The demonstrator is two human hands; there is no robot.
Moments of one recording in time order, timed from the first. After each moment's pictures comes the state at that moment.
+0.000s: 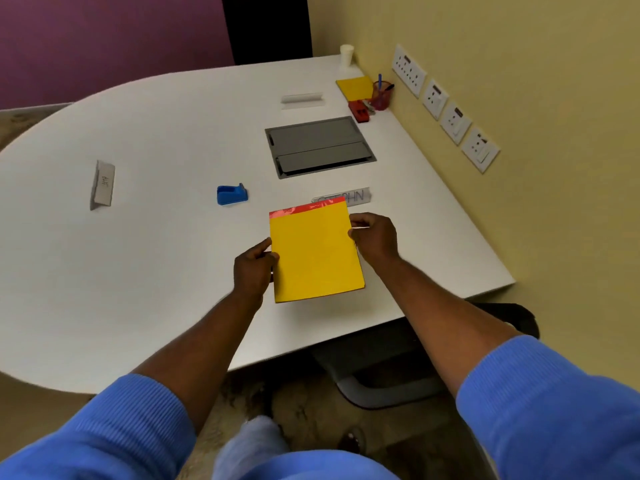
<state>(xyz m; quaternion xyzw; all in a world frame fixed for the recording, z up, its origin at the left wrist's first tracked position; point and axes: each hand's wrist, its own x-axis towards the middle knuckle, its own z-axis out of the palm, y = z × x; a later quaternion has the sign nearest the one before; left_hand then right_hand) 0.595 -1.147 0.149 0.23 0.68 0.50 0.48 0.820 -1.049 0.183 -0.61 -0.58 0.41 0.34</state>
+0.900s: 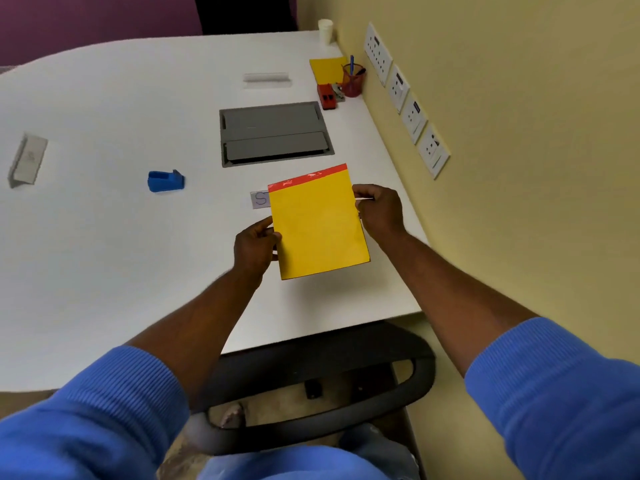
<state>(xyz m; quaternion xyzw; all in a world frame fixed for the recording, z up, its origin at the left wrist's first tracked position) 0.789 -1.027 0.150 0.25 0.70 0.50 0.45 1.003 -0.914 0.197 -0.58 -0.60 0.43 0.34</state>
